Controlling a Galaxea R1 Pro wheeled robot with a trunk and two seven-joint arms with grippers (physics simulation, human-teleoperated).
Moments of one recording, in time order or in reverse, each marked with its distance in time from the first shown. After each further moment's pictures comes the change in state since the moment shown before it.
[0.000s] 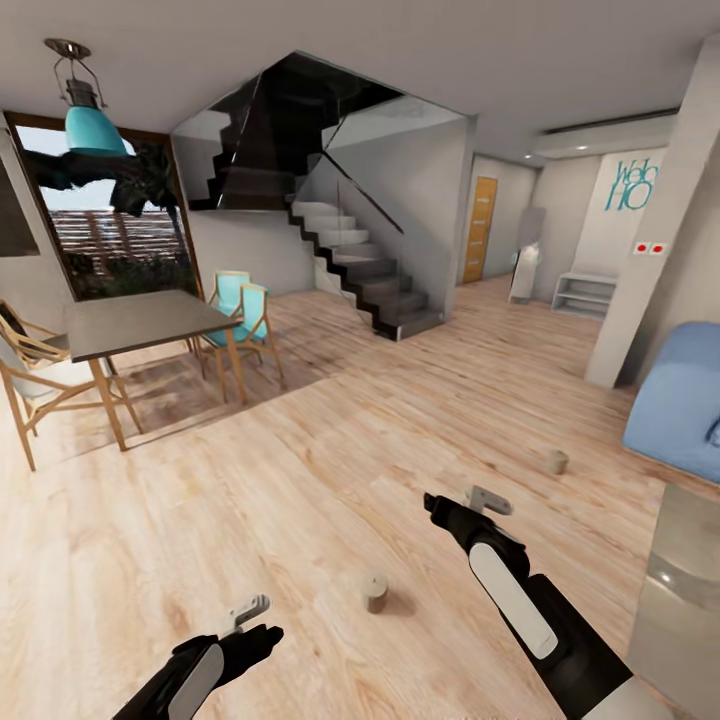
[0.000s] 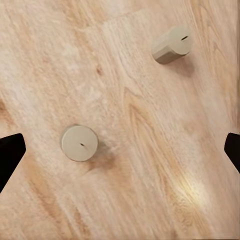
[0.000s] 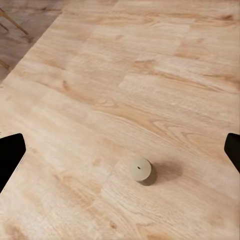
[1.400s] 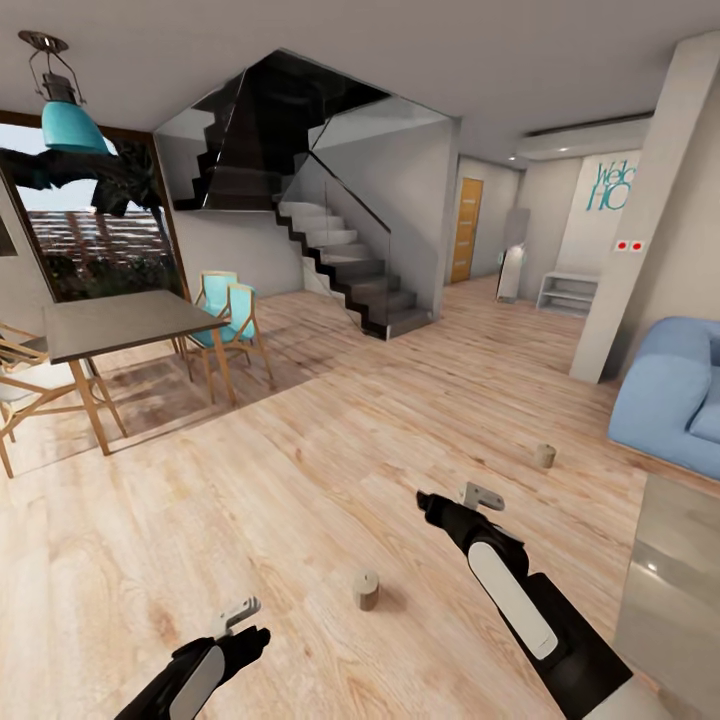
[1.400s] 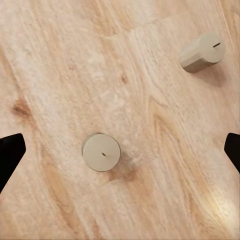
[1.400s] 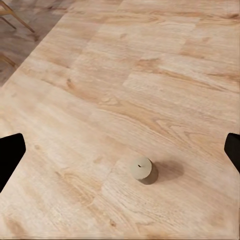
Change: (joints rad) left arm 0.000 -0.006 0.008 0.012 0.001 -0.059 0.130; right arm 0.000 0.003 0.005 -0.025 0.004 0.040 0.035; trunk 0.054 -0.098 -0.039
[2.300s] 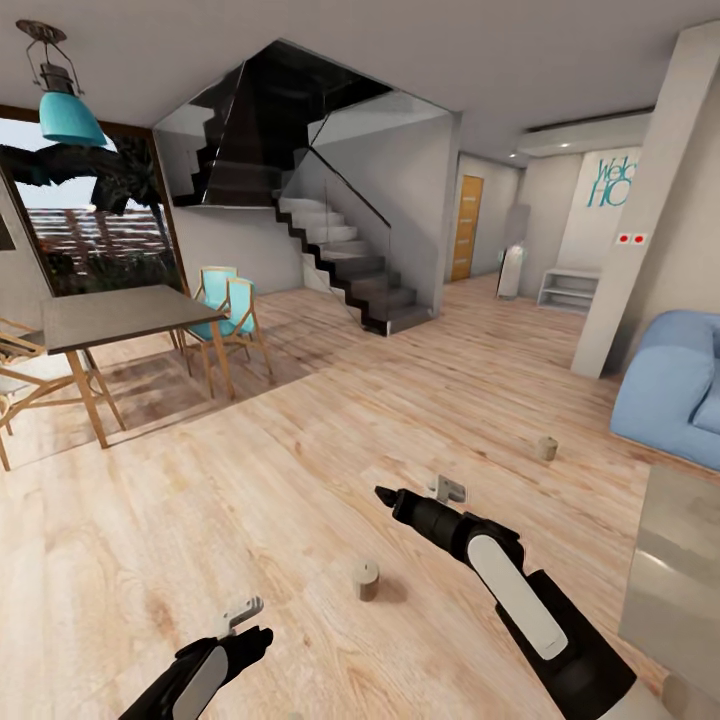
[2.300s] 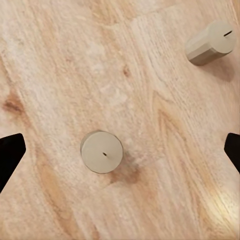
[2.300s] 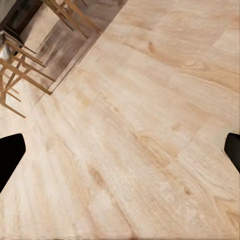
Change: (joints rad) left arm 0.000 -0.009 -0.003 0.000 -0.001 -0.002 0.002; right arm 0.000 0.000 0.036 -0.114 -0.196 0.121 0.177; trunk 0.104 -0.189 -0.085
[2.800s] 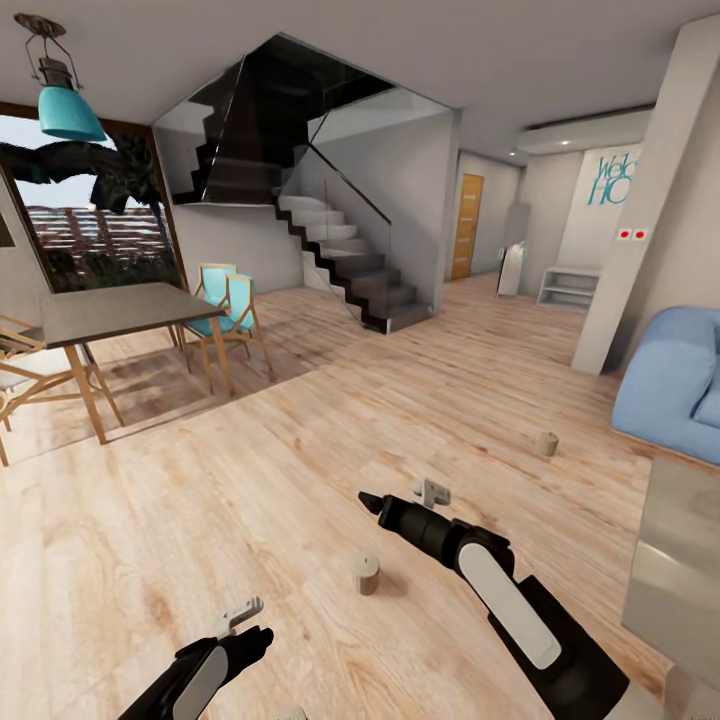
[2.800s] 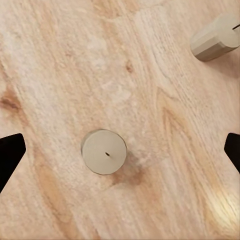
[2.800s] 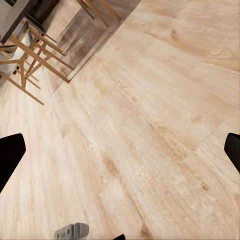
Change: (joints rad) left arm 0.000 0.000 0.000 0.000 0.000 0.000 -0.001; right arm 0.003 0.002 0.057 0.000 -0.009 -0.018 0.073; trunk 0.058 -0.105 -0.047
